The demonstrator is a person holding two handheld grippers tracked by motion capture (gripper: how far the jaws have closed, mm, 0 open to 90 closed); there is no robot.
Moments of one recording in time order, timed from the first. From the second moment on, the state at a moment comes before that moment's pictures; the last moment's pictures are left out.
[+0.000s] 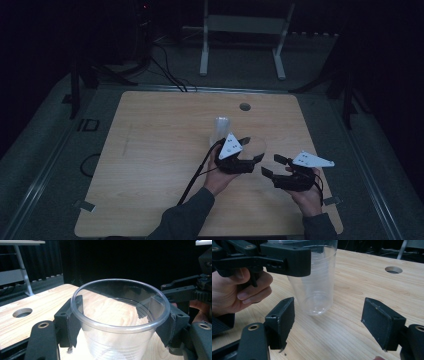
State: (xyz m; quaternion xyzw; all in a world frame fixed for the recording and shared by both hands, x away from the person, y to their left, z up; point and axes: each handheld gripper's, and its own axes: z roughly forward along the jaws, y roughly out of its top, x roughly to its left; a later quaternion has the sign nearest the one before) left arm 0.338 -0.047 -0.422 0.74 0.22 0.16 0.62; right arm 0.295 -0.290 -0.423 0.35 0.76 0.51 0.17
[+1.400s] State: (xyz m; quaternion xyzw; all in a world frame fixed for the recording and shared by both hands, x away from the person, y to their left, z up) left arm 0.349 -0.056 -0.458 0.75 0.25 0.16 0.59; right arm 0.292 -0.306 -0.421 0.37 0.75 0.52 0.18
